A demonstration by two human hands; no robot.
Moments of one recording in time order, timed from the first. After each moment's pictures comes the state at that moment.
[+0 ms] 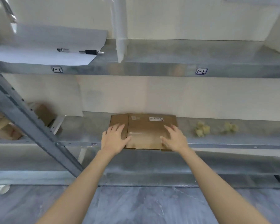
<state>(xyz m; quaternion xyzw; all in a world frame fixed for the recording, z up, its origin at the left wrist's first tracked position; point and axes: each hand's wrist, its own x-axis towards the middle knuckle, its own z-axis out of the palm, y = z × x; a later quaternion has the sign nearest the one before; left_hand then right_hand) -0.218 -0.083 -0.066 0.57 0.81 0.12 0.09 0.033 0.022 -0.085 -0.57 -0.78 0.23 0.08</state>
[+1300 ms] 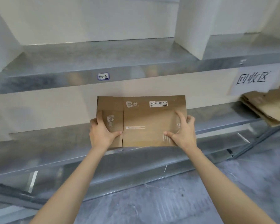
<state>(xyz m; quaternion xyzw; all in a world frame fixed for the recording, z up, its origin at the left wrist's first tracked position) -0.035 0.023 -0.035 0.51 0.78 0.32 0.15 0.269 0.054 -0.042 -0.67 -0.65 0.17 0.33</state>
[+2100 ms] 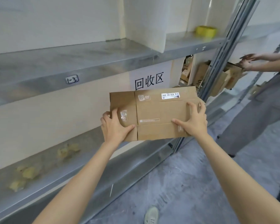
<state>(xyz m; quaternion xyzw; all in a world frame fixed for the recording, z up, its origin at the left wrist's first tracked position) 0.455 0.175 -0.026 0.68 0.63 0.31 0.18 0.742 0.096 0.003 -0.81 -0.48 0.06 0.33</state>
